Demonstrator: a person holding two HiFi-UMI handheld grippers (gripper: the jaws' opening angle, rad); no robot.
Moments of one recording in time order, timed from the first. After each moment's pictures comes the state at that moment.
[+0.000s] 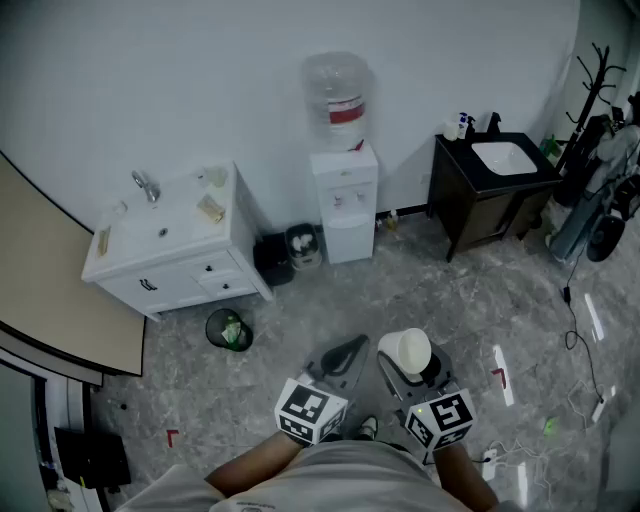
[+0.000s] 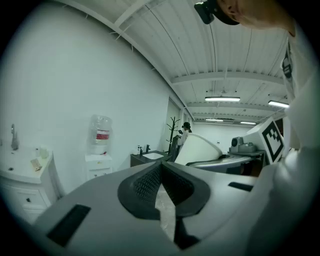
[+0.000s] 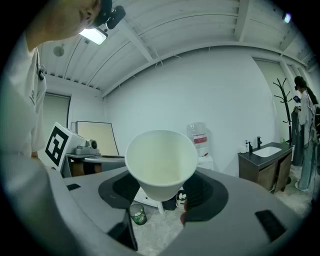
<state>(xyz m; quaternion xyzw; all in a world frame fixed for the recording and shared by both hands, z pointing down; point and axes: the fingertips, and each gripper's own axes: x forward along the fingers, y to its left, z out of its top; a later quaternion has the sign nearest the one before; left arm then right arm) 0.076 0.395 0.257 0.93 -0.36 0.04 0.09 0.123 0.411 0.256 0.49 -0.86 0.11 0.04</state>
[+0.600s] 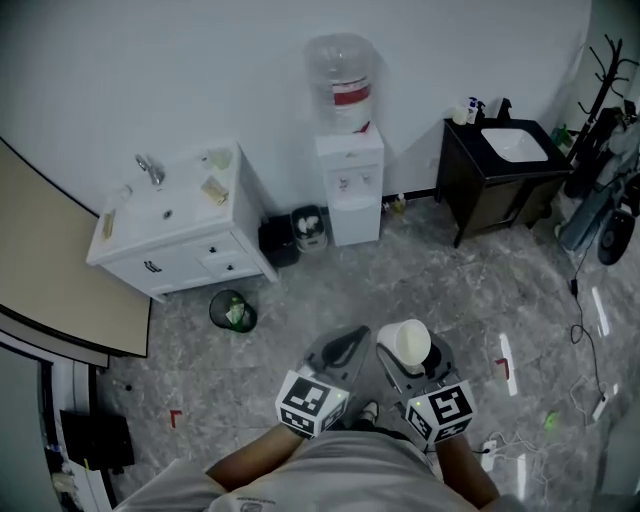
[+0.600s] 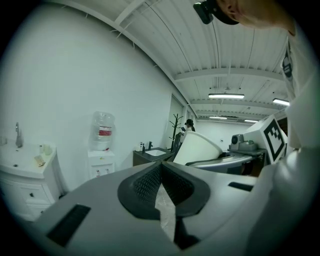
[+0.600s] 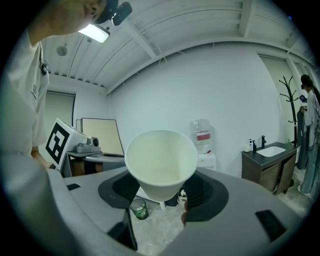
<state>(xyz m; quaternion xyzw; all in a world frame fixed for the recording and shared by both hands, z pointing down) 0.089 0.402 0.268 0.92 -0.37 0.05 0.10 0.133 0.416 0.266 0.47 -0.88 0.11 0.06</state>
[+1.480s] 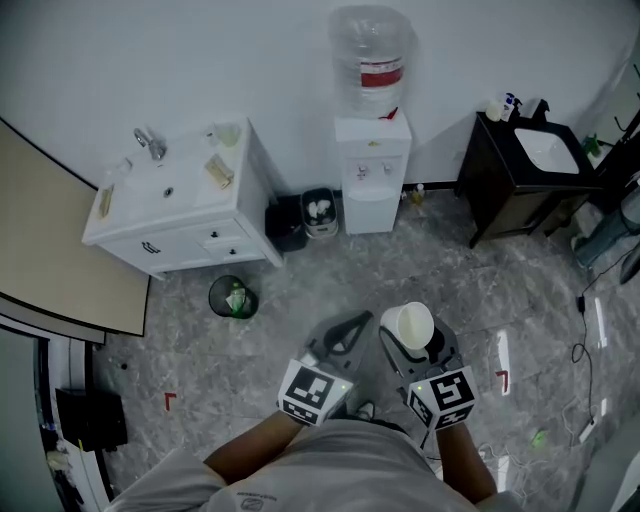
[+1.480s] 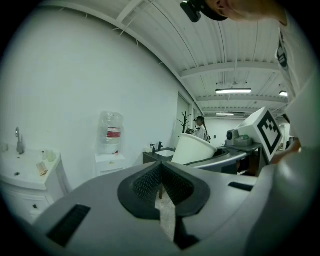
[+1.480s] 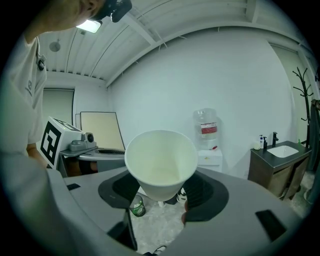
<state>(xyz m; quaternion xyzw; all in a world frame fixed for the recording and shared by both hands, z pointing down) 0.065 0.279 0.299 0.91 -0.40 0.07 0.08 0.109 0.283 0.305 0.44 -0.89 0.12 0.10</state>
